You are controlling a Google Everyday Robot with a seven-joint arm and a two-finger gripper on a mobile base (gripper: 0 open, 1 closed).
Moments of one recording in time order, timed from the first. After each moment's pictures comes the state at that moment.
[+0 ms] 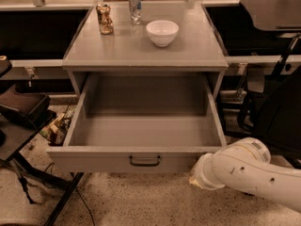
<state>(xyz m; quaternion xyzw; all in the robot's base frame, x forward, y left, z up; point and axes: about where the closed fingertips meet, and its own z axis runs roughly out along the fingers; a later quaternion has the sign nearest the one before) 0.443 -0.157 0.577 -0.58 0.79 -0.02 0.19</state>
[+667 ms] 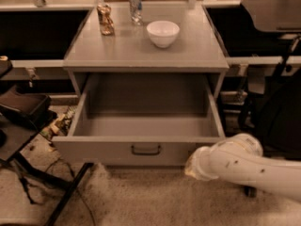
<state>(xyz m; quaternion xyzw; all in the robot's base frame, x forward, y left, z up) 0.492 -0.147 0.565 -0.60 0.77 -0.03 0.24</state>
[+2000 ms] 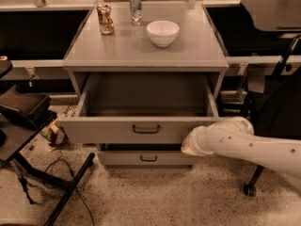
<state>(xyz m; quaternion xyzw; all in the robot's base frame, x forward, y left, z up) 0.584 -0.147 0.563 -0.60 0.74 -0.04 0.29</state>
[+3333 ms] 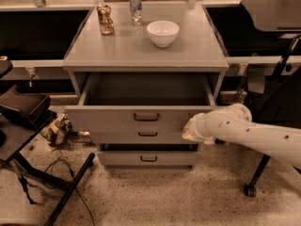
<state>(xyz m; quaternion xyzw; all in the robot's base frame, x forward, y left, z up) 0.640 -0.156 0.580 -0.61 0.73 -0.06 0.31</state>
